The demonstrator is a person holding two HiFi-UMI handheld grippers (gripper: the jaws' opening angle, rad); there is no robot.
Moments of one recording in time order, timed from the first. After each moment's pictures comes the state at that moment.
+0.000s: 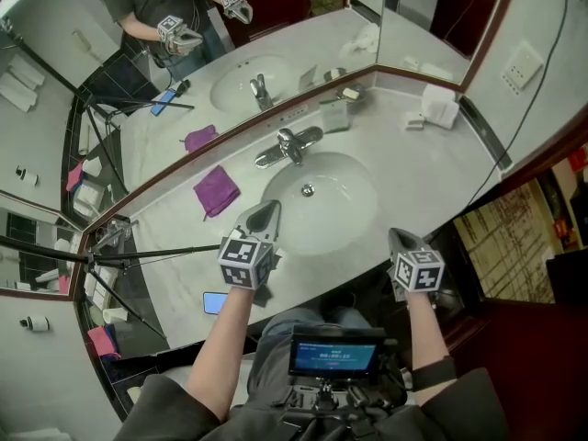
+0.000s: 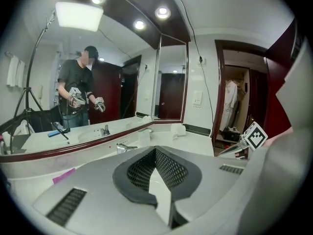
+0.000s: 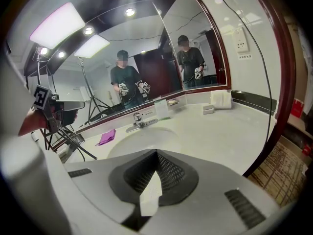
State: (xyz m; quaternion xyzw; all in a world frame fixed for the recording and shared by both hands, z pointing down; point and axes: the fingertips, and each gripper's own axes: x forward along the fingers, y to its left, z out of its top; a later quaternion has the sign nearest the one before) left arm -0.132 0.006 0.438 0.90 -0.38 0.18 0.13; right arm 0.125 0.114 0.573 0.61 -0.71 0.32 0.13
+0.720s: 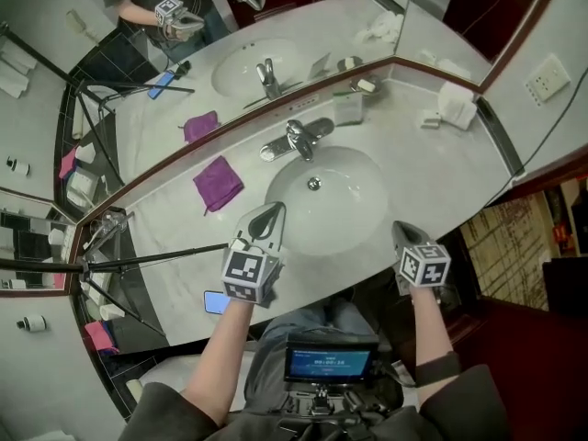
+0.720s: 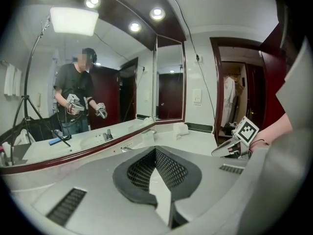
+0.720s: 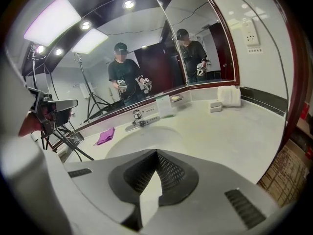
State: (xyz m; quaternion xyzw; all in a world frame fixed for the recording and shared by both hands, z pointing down) left arm -0.143 -0.013 0.439 0.91 -0.37 0.18 0.08; right arm 0.116 0.065 0.588 0.59 -0.72 0.34 0.15
